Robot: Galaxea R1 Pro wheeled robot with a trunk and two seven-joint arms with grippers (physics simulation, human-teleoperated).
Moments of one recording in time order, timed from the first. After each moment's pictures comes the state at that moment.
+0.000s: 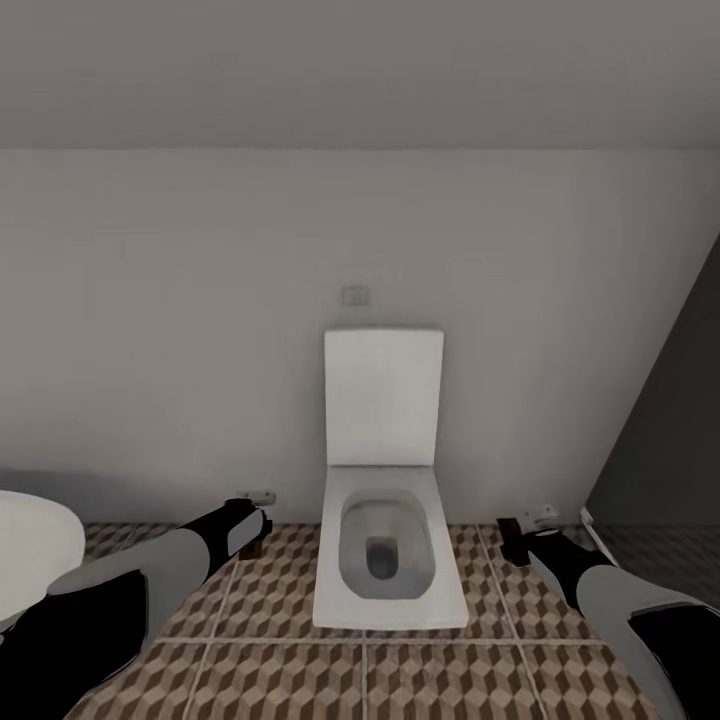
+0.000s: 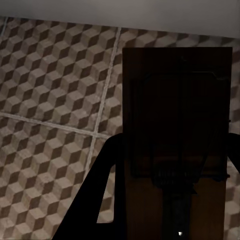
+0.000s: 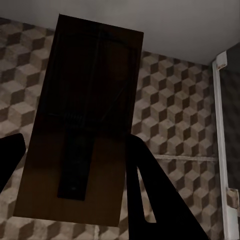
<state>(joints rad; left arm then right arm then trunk) -1.03 -0.01 -1.42 -0.10 1.54 0.34 0.42 -0.92 -0.16 0.24 -0.05 0.01 0.19 -0.04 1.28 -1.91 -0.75</state>
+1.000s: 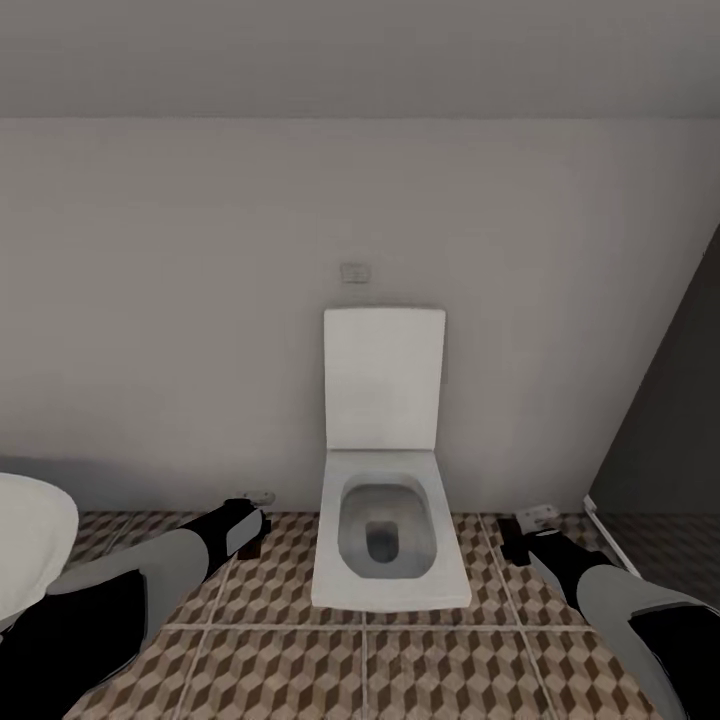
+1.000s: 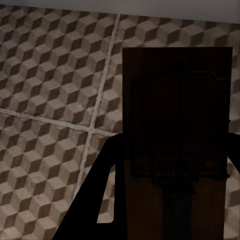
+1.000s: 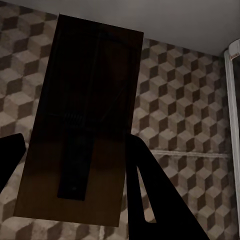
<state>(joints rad) -1.03 -0.01 -1.42 -0.10 1.54 0.33 0.42 -0.92 -0.16 0.24 -0.05 0.01 0.19 -0.04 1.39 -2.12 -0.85</state>
